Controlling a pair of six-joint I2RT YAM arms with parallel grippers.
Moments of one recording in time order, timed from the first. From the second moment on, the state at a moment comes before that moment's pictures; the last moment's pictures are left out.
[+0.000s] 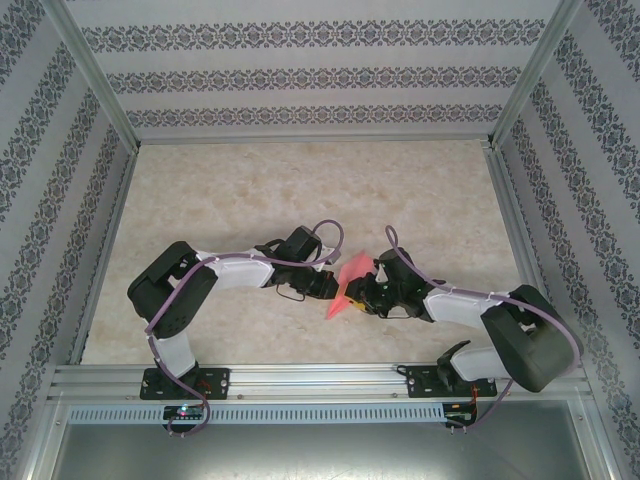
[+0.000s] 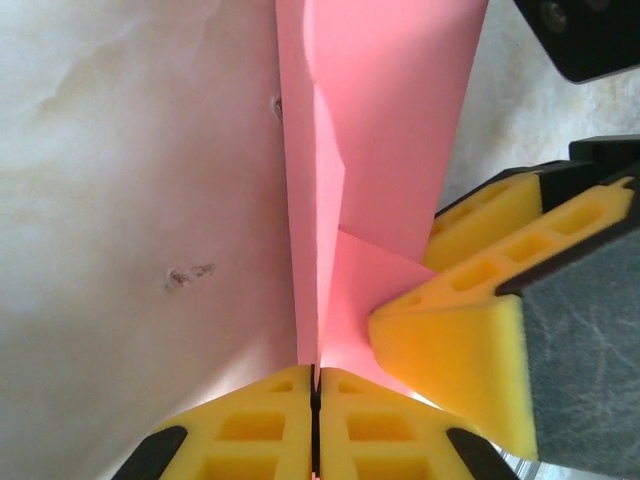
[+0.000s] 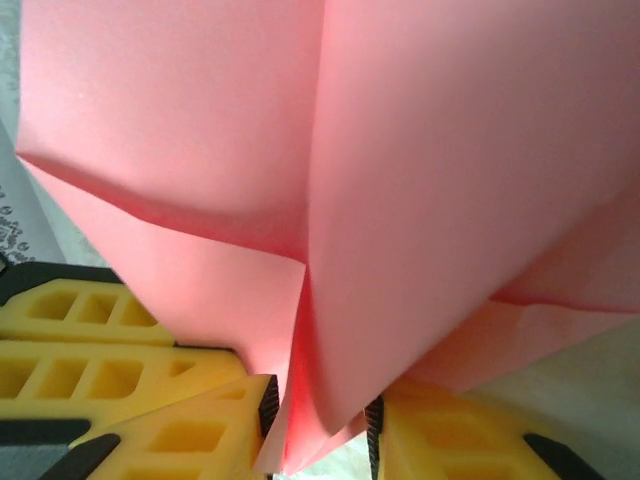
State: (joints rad) left arm -0.74 1.79 0.93 -0.13 0.56 -0.49; right arm 0.55 1.34 0.37 0.11 -0.51 1.16
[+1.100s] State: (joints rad) left arm -0.72 1.73 0.91 -0.13 0.58 -0.51; right arm 0.57 1.39 0.69 -0.36 -0.40 0.88
